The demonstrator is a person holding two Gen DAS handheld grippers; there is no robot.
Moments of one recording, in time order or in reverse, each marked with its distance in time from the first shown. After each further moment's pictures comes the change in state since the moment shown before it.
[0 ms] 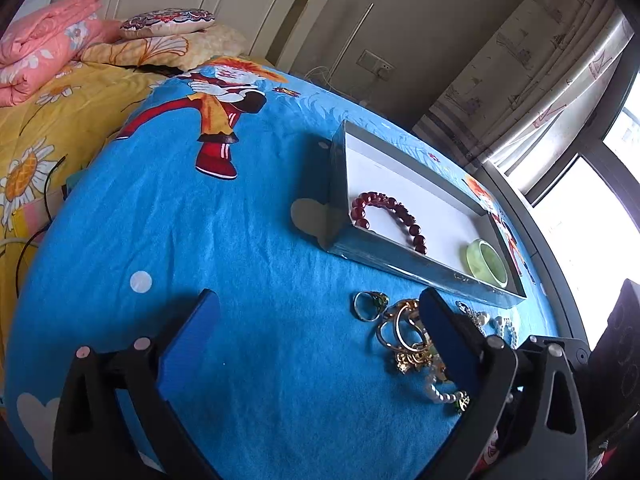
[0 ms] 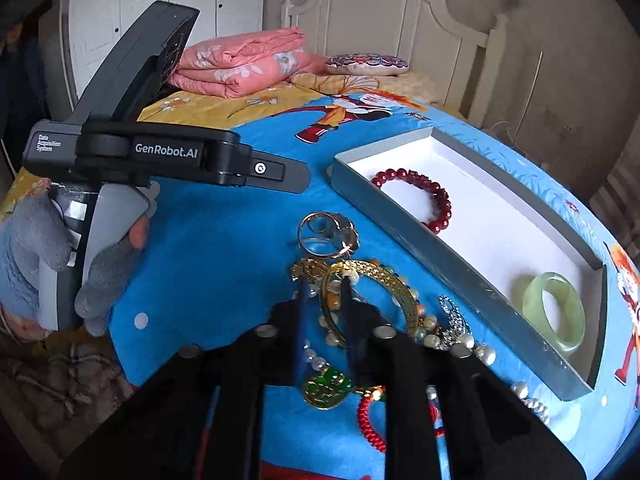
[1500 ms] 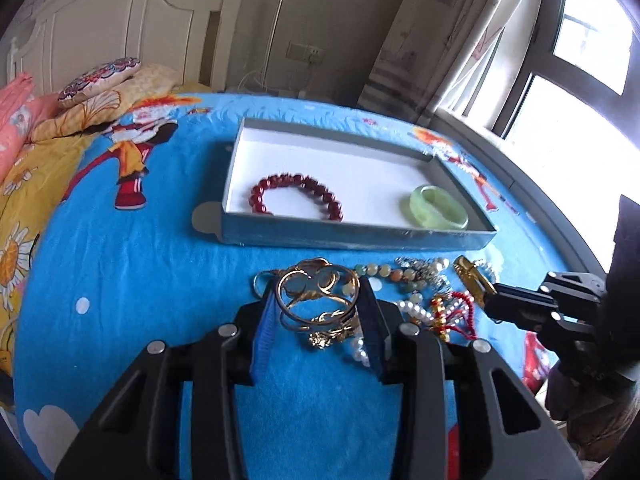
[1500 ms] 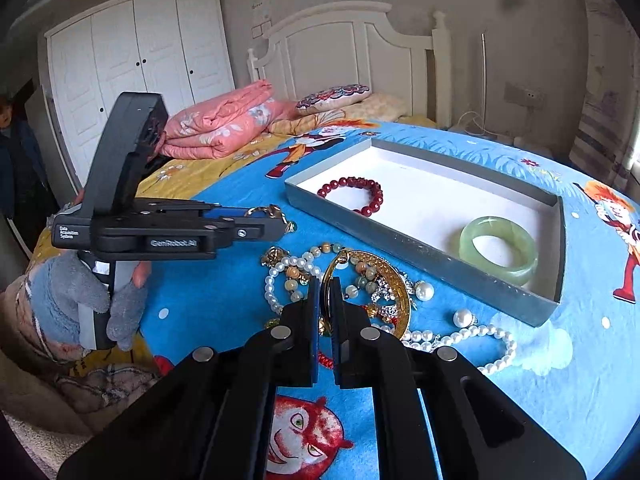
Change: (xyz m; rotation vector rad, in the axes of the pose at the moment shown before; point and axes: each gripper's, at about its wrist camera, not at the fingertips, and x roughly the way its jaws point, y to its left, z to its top) left arm -0.003 -0.074 -0.022 0.308 0.004 -0.027; right arm -0.070 -0.048 -0.049 0.226 -0.168 0.054
